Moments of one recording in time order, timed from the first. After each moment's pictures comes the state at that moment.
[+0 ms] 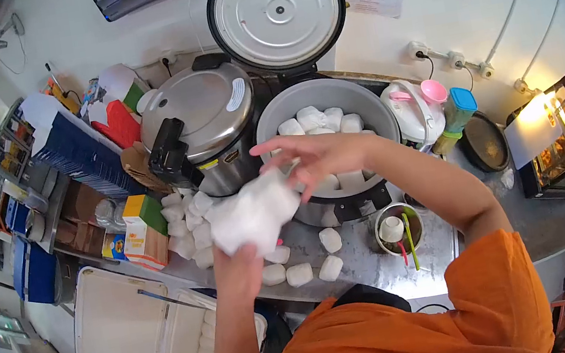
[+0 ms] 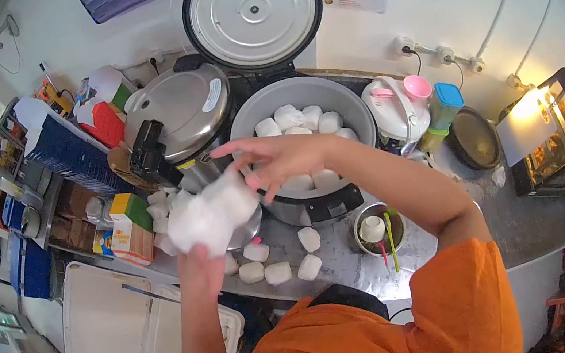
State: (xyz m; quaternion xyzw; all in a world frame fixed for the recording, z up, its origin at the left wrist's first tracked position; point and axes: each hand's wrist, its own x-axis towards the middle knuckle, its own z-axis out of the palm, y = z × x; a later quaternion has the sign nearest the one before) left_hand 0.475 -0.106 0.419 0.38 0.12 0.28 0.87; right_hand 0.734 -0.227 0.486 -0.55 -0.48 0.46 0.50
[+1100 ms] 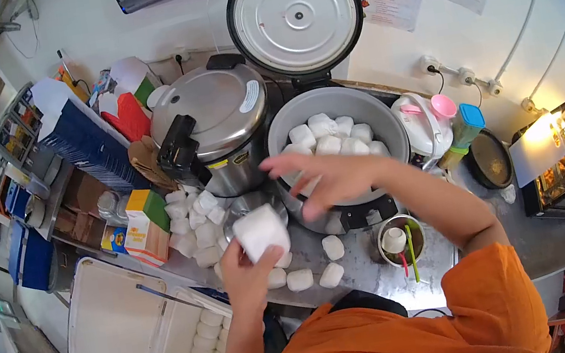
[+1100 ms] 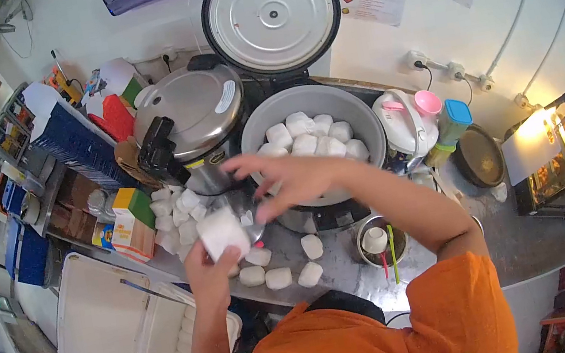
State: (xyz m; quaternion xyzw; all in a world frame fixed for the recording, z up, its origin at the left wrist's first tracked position) left_hand 0.462 -0.116 0.423 0.60 0.29 0.23 0.71; right_hand 0.722 -0.226 0.489 -0.58 -0.60 0.40 0.40
